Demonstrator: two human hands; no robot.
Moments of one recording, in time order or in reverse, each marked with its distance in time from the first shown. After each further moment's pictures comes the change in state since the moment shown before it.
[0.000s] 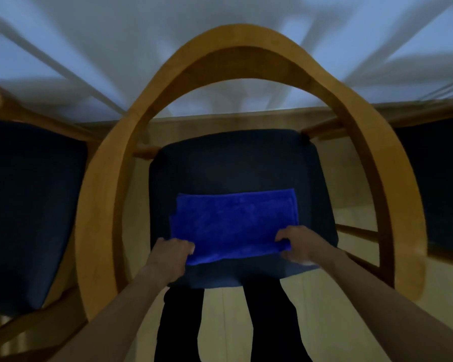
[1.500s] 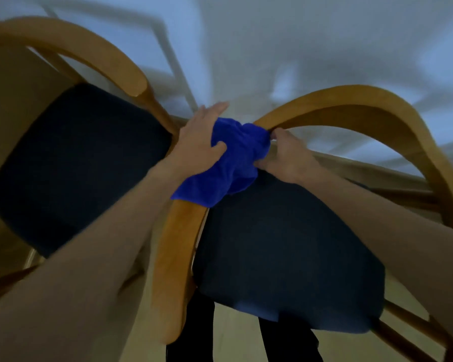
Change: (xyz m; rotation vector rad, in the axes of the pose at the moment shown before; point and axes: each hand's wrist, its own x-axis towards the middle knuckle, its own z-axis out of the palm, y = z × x) left_hand -0.044 -0.122 -0.207 -0.691 0.824 -0.024; right_hand 0.071 -0.249 -0.198 0.033 0.630 -0.419
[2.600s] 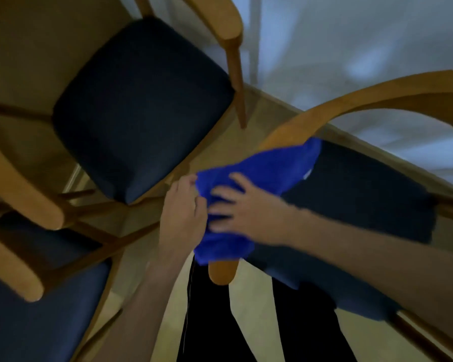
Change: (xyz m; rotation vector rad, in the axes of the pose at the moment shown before) left_hand -0.236 -0.086 0.027 -0.104 0.357 -0.561; right_hand -0.106 -0.158 0.120 -0.813 -0.581 -1.151
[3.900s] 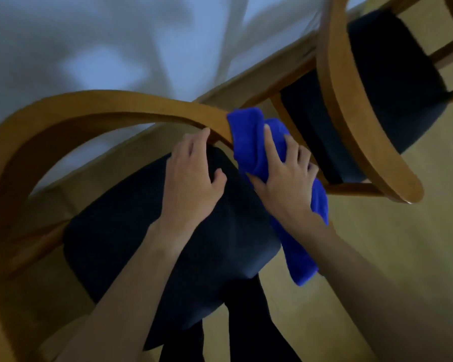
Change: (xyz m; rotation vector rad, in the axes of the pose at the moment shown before) left_hand -0.063 0.372 0.312 0.316 -0.552 1.080; right_hand -0.392 -0.036 0.192 0.588 0.405 2.267
